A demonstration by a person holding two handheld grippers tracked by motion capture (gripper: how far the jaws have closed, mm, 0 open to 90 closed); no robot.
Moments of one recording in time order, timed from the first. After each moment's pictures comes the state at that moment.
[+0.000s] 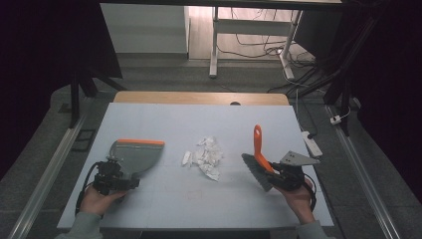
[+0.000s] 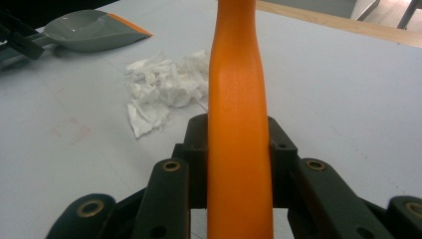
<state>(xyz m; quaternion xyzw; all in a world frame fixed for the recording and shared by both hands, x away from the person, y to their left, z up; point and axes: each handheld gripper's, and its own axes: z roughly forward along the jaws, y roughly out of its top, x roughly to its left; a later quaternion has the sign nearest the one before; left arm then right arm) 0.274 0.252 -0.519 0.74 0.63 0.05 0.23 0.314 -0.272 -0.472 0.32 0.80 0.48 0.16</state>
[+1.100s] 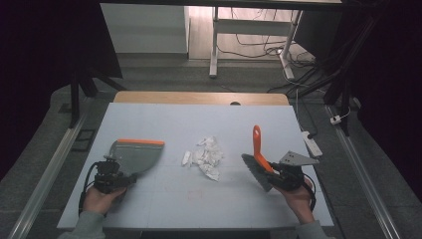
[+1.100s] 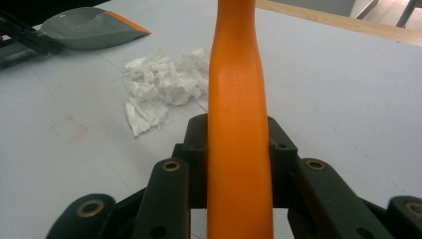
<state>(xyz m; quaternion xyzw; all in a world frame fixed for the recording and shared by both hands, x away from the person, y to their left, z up) 0.277 0.256 -0.524 0.71 0.65 0.05 0.26 0.314 -0.272 -0.473 0.32 0.80 0.48 0.16</state>
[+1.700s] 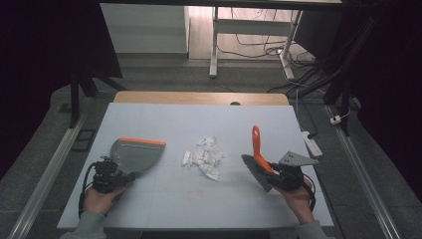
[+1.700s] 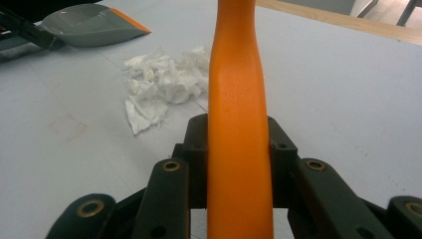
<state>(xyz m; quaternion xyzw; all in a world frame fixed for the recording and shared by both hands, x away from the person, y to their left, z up) 0.275 0.259 -0.524 0.70 0.65 0.06 0.28 0.314 -0.271 -0.474 0.32 0.80 0.48 0.16</state>
